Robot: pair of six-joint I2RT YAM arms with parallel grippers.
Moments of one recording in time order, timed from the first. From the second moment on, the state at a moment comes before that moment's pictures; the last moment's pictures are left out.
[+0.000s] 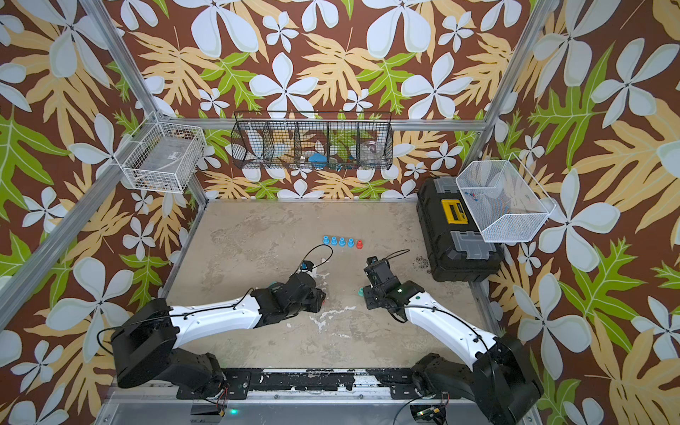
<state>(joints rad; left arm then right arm) -0.95 1.44 0.77 -0.14 -0.18 -0.72 0.56 1.21 0.71 -0.56 0.15 0.27</state>
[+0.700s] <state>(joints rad) -0.94 1.20 0.70 -0.25 -0.27 -0.72 0.57 1.41 0.74 -0.49 0.17 0.27</state>
